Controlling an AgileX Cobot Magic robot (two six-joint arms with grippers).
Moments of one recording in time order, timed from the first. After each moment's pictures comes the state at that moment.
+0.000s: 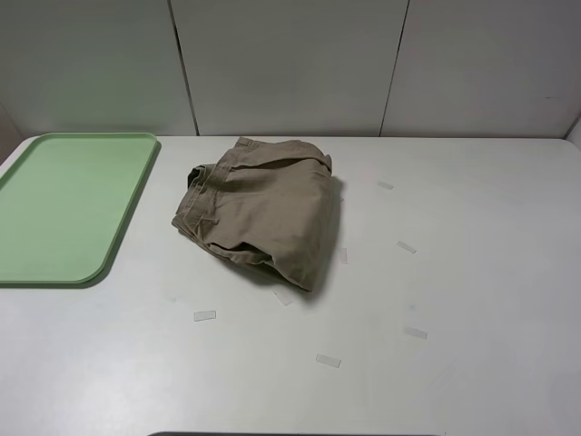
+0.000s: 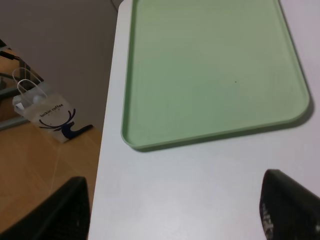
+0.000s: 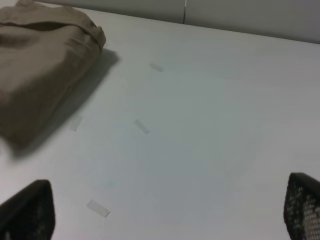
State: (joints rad) left arm -0.20 -0.01 -0.49 0.47 1.06 0.00; right arm 0.10 -0.01 -0.50 0.10 1.03 -0.11
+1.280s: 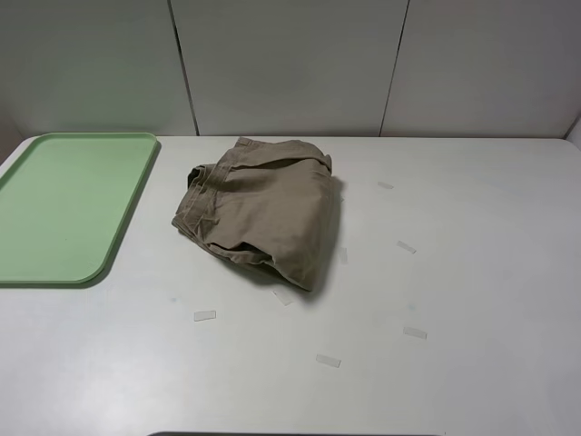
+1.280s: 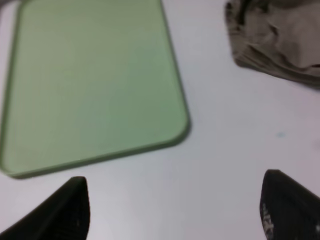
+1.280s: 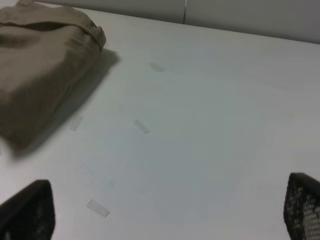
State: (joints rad) left arm -0.20 0.22 -0.53 0.14 0.91 0.00; right arm 0.10 -0.01 -0.50 0.10 1.03 -0.11
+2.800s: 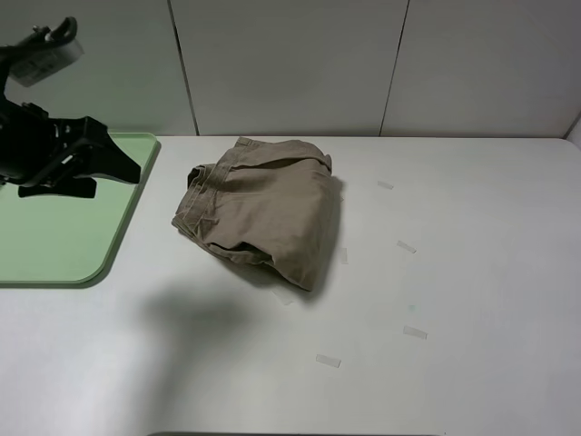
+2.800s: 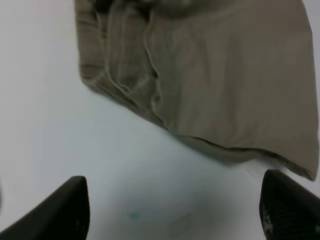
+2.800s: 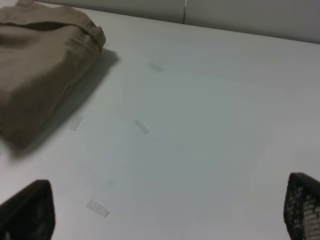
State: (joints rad) left arm -0.03 1.33 -0.76 -0.67 0.54 0.50; right arm 0.10 -0.01 -0.50 0.10 1.03 -0.11
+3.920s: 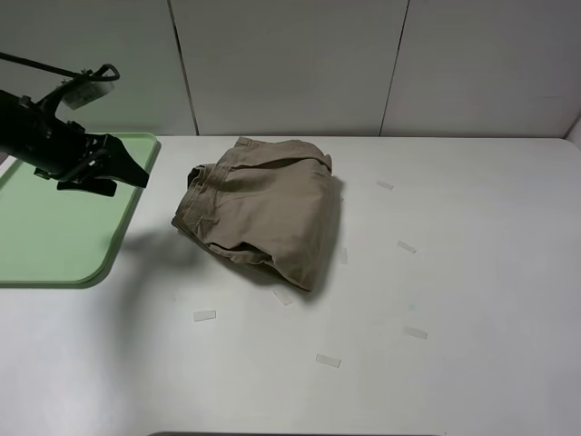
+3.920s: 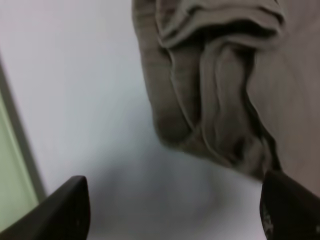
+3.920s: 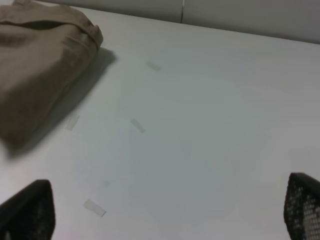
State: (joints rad) left arm 0.12 1.85 -1.04 -0.81 0.62 0.92; right arm 0.10 -0.01 -0.50 0.09 1.03 -0.11
